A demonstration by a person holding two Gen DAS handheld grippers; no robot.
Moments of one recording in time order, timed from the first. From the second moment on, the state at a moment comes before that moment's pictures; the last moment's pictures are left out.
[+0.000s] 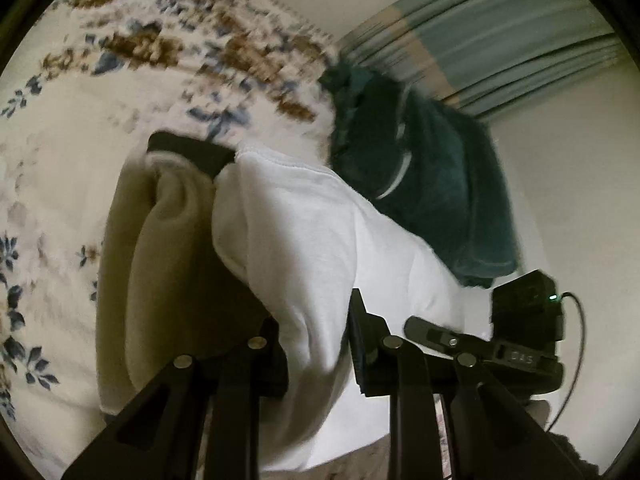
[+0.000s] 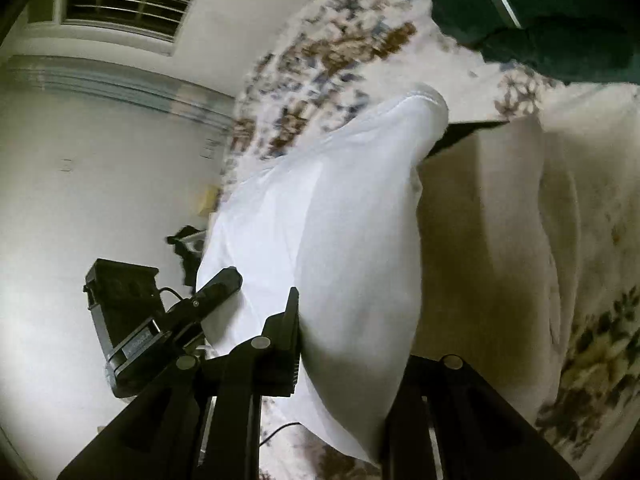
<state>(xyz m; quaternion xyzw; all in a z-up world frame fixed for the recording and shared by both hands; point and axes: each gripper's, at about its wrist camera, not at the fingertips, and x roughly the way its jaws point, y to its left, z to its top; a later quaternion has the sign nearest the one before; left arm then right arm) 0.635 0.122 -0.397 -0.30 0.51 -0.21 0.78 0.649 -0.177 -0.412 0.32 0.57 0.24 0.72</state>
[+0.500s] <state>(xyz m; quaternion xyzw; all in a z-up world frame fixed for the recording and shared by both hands) 0.596 0.111 -0.357 -0.12 0.51 -0.05 0.85 0.606 -0.176 -0.381 0.10 0.61 0.03 0.78</state>
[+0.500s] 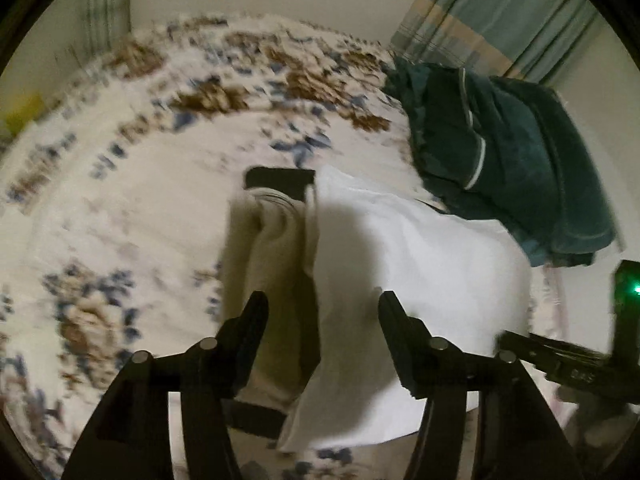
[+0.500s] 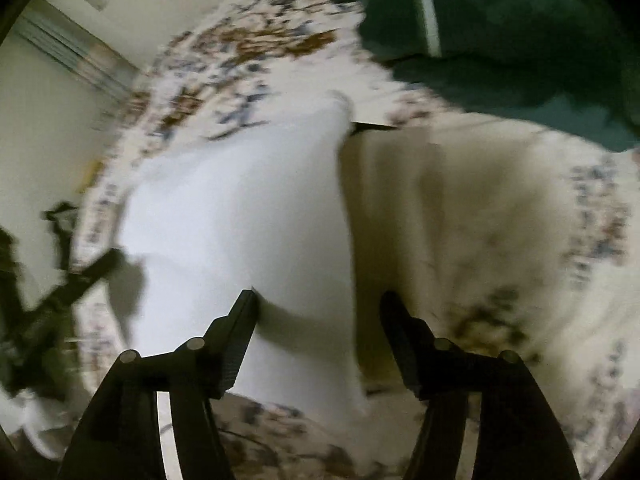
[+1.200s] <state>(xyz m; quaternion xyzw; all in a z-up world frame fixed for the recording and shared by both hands) 0.422 0.054 -0.199 -0.02 0.45 0.00 0.89 0.408 -0.164 -0.170 -0.02 0.51 -0.10 0.86</state>
